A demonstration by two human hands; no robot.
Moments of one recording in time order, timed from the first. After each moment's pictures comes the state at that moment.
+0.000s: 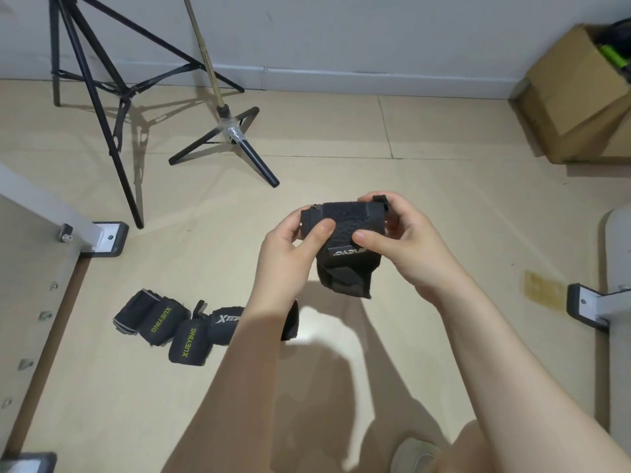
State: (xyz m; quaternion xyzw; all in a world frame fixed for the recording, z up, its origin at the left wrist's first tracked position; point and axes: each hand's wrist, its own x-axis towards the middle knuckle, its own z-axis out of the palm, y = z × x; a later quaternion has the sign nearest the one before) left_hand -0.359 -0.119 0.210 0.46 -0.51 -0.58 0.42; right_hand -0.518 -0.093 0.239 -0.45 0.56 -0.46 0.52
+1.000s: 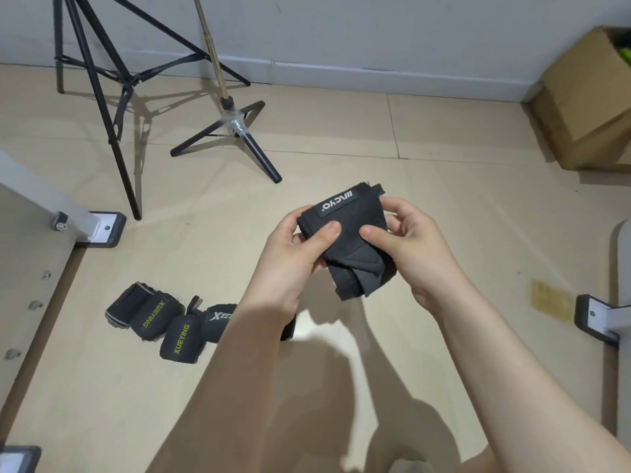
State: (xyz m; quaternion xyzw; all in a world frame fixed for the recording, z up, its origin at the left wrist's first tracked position) left_hand -0.369 -0.116 0.212 0.45 -0.32 -0.72 0.41; right_hand -0.517 -0.099 0.226 -0.36 0.59 -0.48 0.54
